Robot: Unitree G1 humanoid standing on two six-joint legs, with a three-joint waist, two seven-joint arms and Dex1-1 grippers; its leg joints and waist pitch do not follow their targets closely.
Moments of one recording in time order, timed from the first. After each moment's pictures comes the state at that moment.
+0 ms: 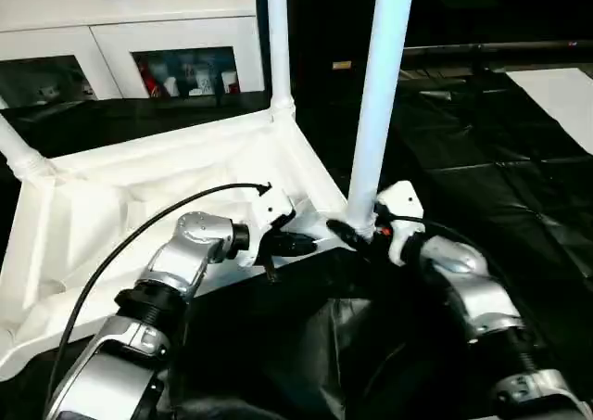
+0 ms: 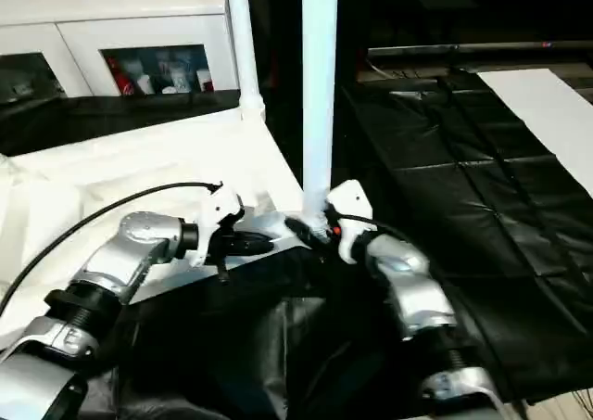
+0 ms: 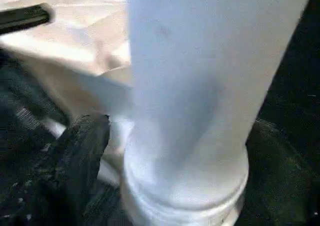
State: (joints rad) left arm -0.62 0.28 -0.25 0.62 -0.04 0.18 -1.09; right arm -0.41 -0.30 0.15 0.45 0.16 0.08 0.73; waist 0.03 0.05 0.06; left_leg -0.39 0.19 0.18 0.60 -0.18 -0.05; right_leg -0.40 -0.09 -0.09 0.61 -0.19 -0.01
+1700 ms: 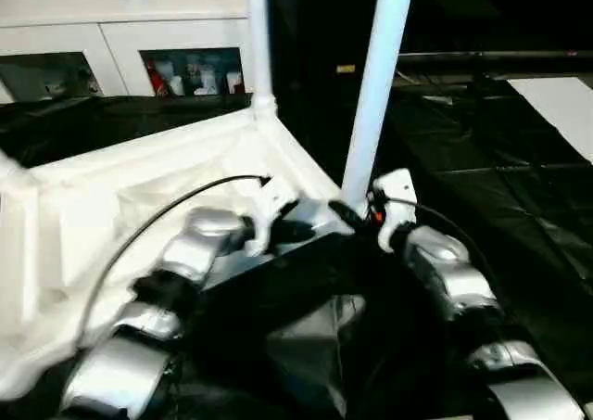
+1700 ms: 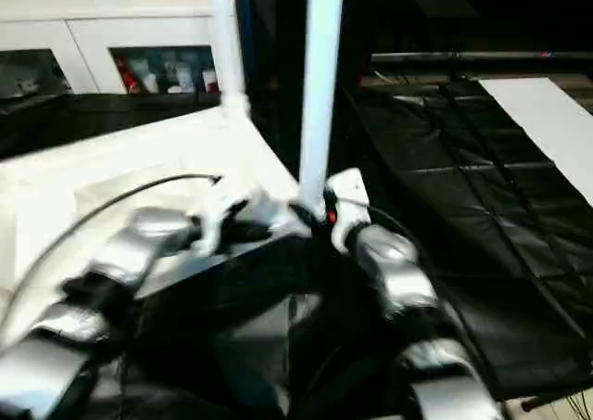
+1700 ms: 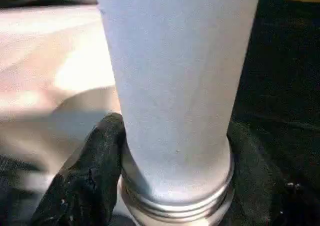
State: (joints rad) left arm -0.73 0.16 -0.21 0.80 -0.01 0.23 -0.83; right arm -0.59 -0.11 0.03 0.77 0.15 0.02 0.37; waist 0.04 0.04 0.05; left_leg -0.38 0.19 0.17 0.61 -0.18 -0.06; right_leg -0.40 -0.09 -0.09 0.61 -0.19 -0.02
